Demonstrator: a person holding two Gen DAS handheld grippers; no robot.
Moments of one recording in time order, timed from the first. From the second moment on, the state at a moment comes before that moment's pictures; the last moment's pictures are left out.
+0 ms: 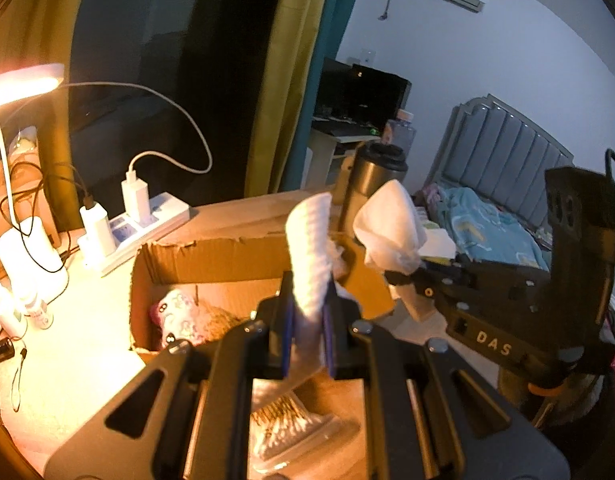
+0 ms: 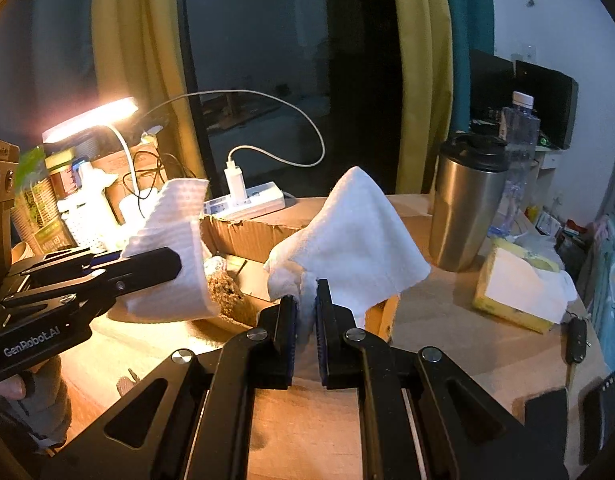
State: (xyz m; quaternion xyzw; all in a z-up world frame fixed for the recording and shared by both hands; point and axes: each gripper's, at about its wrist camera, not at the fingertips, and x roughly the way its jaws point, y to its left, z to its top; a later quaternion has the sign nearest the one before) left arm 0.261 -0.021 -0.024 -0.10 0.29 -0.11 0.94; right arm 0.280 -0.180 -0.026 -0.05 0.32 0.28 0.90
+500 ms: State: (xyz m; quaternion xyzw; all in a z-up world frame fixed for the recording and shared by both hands) left arm 0.303 0.017 -0.054 -0.12 0.31 -0.06 0.94; right arm 0.312 -0.149 -0.043 -0.04 0.33 0.32 0.89
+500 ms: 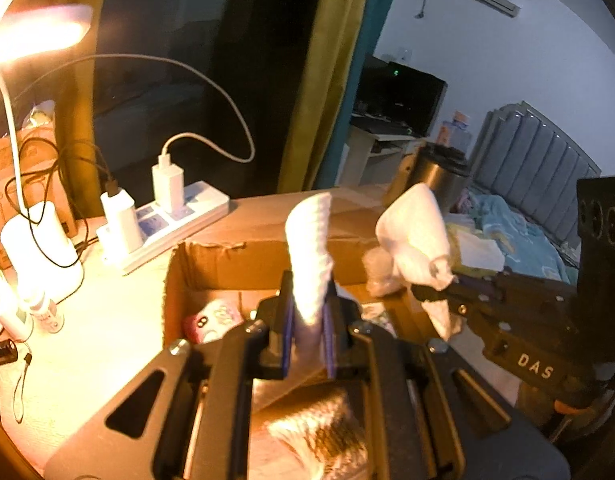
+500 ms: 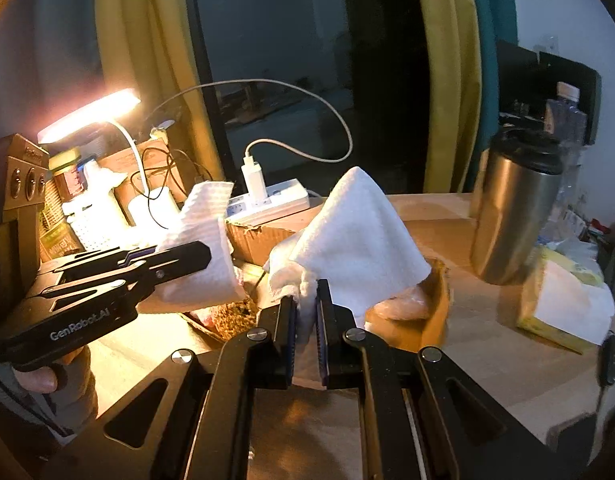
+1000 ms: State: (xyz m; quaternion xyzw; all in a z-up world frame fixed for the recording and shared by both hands) left arm 0.327 0.042 -0.100 -0.14 0.35 -0.03 0.92; right arm 0.340 -0.104 -0.080 -0.05 0.37 0.35 0.86
